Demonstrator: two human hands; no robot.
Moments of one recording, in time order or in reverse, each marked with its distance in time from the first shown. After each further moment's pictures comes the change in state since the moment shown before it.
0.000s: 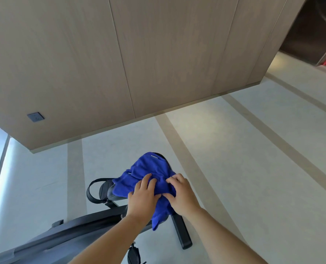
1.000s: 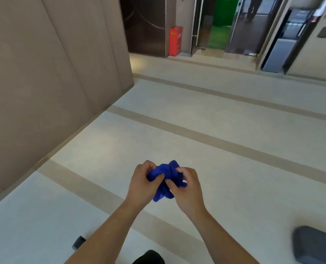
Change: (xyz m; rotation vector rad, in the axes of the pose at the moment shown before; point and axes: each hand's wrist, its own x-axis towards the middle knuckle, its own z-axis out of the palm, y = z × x) left_hand 0.012 0.479 -0.001 -0.832 -0.315 0.568; right_hand -0.210 0.230 -0.306 0.465 1.000 0.413
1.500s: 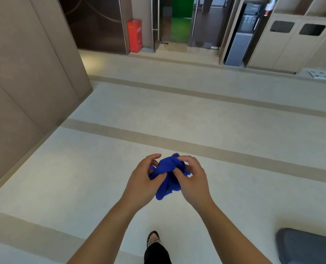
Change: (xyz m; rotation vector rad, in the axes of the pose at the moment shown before) left_hand 0.245 0.067 0.087 -0.111 -0.296 0.097; right_hand 0.245 0.006 -0.080 0.073 0.188 0.100
